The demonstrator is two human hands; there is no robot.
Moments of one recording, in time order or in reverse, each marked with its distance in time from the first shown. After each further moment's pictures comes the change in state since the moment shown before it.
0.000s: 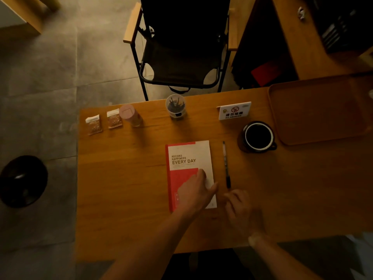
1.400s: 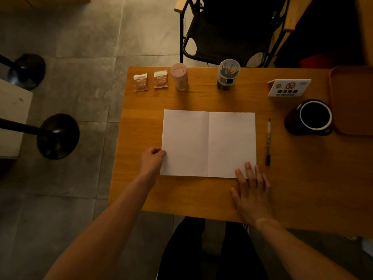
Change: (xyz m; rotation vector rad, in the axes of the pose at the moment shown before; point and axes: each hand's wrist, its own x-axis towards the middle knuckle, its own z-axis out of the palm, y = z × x) left_hand -0.052 -0.172 -0.091 -0.842 0.318 -0.589; right_hand -0.025 -0.043 0.051 -0.303 -0.294 -0.053
